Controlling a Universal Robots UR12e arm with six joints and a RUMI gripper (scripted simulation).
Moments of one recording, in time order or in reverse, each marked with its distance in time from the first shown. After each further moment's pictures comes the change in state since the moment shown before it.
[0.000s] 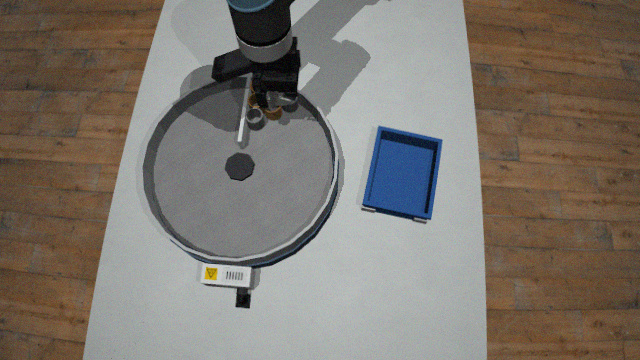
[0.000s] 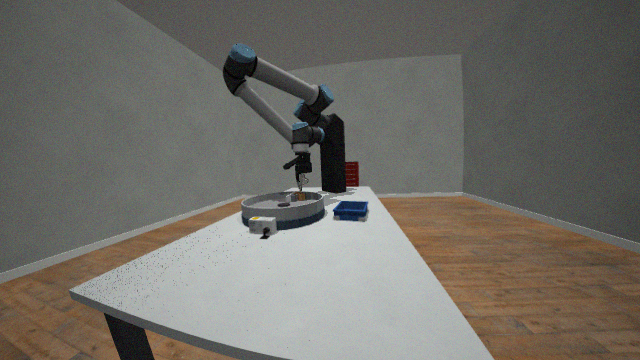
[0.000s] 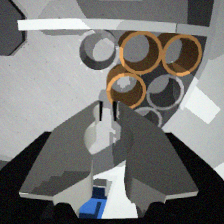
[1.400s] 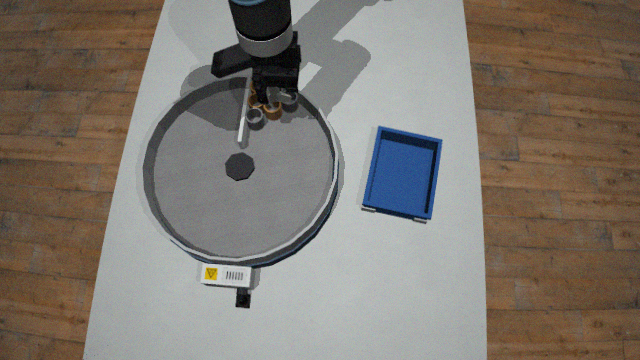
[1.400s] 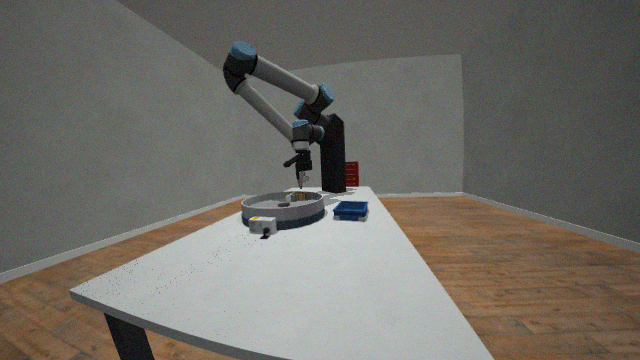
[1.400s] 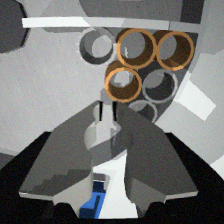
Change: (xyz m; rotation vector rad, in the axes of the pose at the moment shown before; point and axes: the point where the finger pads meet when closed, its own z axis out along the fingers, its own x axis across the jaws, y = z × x) arm 0.002 0.002 -0.013 -0.001 0.002 -0.001
